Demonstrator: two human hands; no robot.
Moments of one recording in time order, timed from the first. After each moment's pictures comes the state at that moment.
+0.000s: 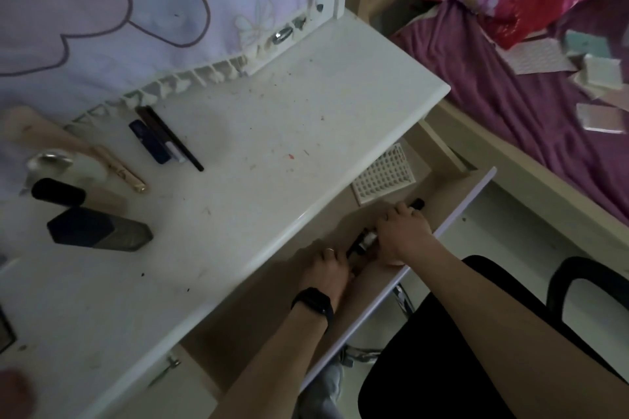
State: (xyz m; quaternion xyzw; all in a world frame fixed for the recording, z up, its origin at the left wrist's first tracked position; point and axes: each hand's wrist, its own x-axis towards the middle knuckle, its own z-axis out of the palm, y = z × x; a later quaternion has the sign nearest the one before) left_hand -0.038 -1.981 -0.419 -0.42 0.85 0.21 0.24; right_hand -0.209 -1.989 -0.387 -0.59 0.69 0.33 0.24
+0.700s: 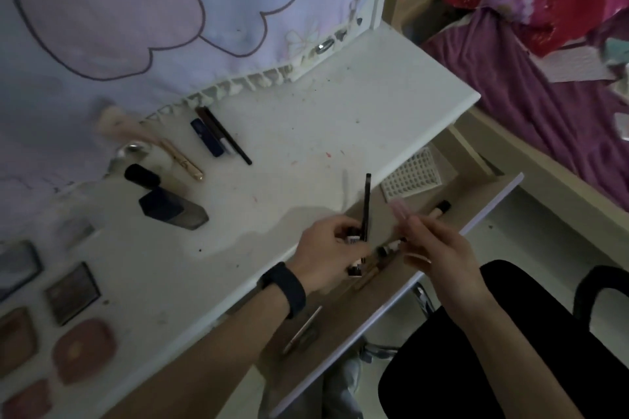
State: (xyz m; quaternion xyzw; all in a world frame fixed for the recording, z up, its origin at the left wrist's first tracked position) left_hand 0.019 -2.017 -0.289 -0.51 0.61 0.60 -0.07; right_hand -0.156 -1.923 -0.282 -0.19 0.69 -0.48 0.51
